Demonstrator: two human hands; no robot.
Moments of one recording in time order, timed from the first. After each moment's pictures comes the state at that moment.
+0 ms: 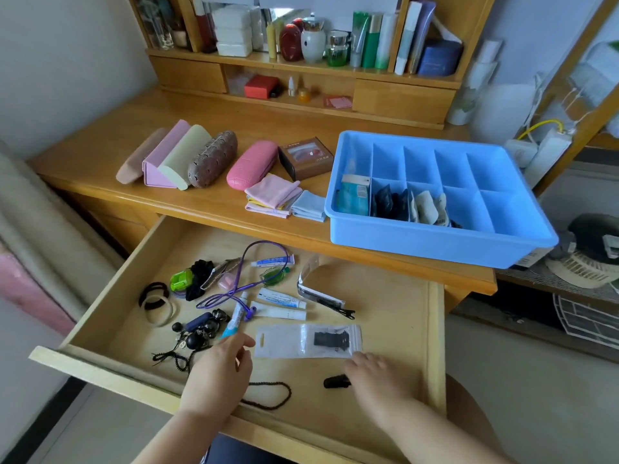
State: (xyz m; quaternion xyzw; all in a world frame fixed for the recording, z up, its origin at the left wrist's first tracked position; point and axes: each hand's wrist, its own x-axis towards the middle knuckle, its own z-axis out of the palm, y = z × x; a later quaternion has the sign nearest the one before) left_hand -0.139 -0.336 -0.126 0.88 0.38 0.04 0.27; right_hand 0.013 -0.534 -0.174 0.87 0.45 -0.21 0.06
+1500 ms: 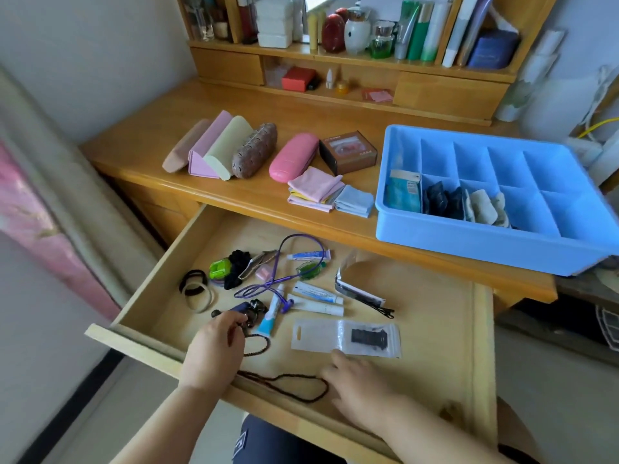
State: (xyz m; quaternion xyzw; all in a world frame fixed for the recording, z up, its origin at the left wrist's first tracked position) left_hand -0.165 -0.275 -0.135 0.86 0.42 0.13 0.26; right_hand -0.032 -0.479 -0.165 0.80 0.55 -0.25 -0.04
